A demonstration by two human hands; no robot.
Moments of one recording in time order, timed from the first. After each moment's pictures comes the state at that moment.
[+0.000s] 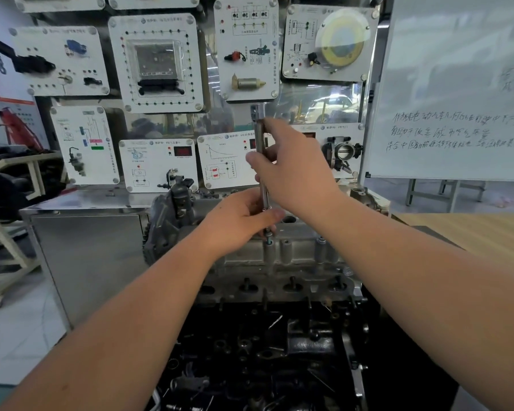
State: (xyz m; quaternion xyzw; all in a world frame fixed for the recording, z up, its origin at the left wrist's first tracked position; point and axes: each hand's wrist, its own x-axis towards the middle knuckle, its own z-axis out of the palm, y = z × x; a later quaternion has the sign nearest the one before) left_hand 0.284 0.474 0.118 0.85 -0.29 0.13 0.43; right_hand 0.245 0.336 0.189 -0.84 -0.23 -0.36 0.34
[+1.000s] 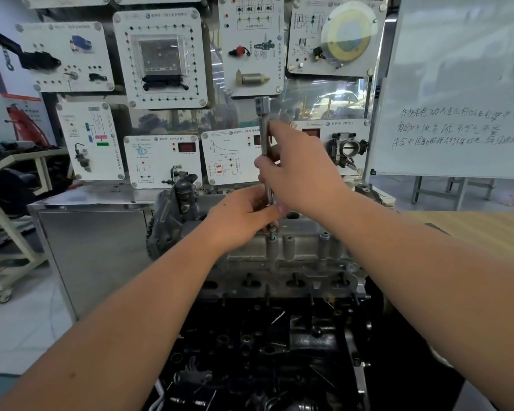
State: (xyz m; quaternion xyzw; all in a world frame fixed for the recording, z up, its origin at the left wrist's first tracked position) left_hand 0.276 0.472 0.122 0.87 -0.25 0.14 0.40; right_hand 0.245 0.332 0.187 -0.85 -0.24 -0.35 0.31
